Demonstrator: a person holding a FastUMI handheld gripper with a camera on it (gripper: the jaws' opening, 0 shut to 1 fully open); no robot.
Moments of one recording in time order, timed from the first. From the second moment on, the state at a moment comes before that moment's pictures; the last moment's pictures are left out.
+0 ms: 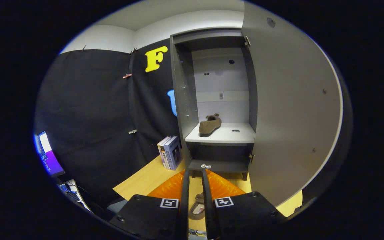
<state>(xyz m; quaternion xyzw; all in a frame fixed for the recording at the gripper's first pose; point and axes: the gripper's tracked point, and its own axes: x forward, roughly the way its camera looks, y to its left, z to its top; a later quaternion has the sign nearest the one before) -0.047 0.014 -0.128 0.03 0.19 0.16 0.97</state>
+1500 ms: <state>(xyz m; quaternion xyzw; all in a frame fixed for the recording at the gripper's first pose) -0.015 0.047 -0.512 0.05 0.52 0.00 0.85</state>
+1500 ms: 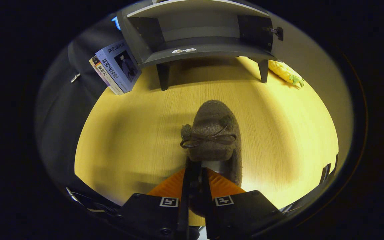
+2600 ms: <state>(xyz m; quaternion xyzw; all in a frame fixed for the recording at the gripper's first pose) 0.065 0.028 -0.547 -0.01 0.42 -0.01 0.91</state>
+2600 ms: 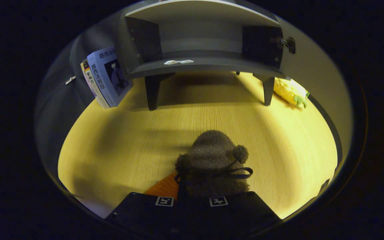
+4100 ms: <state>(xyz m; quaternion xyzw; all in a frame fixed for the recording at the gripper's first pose) 0.100 0.031 -0.265 0.00 0.27 0.01 0.96</state>
